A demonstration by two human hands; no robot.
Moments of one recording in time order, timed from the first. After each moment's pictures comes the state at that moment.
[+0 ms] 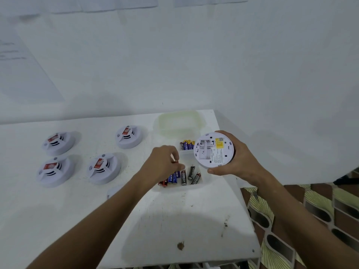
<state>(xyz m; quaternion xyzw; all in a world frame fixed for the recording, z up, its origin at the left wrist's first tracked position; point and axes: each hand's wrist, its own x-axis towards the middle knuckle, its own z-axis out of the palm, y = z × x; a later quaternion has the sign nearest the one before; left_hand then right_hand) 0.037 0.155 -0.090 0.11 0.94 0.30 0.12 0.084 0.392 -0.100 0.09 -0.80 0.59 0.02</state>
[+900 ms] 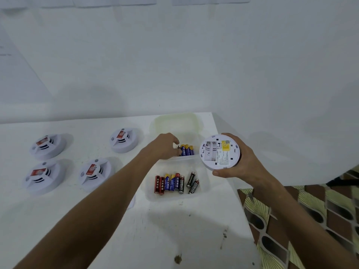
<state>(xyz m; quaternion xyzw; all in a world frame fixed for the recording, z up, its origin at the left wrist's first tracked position) -0.058 0.174 -0.103 0.17 0.95 0.16 0.19 0.070 0.410 -0.108 0.05 -0.80 0.59 0.03</state>
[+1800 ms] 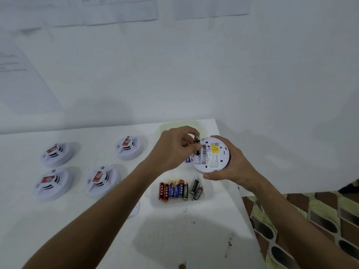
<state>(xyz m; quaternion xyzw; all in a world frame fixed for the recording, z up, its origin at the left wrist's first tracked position) 0.009 0.183 -0.035 0.23 0.87 0.43 0.01 0.054 0.384 -0.098 0.10 -0.79 0.60 0.02</state>
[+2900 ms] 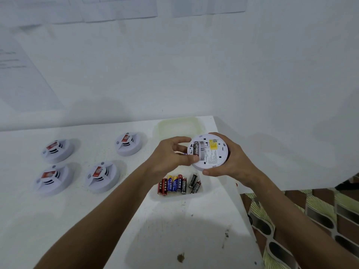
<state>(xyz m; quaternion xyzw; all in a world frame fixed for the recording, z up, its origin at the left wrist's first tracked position) 0.026 0.171 -0.059 0.09 0.76 0.61 0.20 0.066 0.382 -0.090 0.11 -0.78 0.61 0.02</state>
